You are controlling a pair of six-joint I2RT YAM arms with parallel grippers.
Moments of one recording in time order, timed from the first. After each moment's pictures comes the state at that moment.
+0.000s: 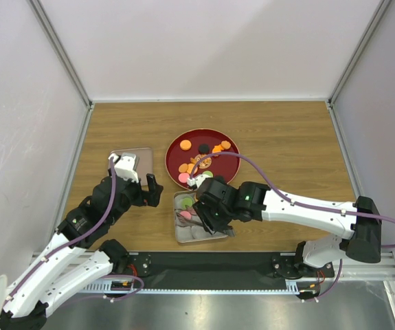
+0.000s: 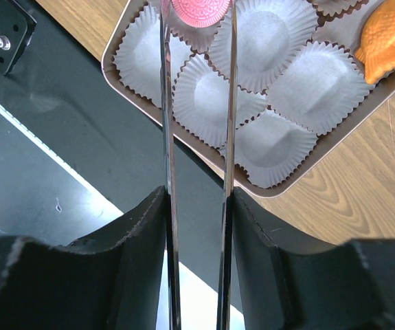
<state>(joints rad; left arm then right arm) -0.70 0.57 0.76 -0.65 -0.29 -0.33 1.24 1.40 1.21 -0.83 0.05 0.49</state>
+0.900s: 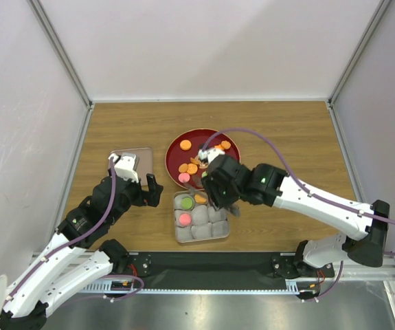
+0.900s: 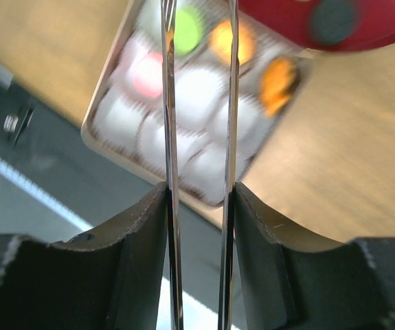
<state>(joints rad) -0.70 0.57 0.76 -0.65 -0.29 -0.33 1.13 1.36 1.35 -0.92 0.16 0.46</state>
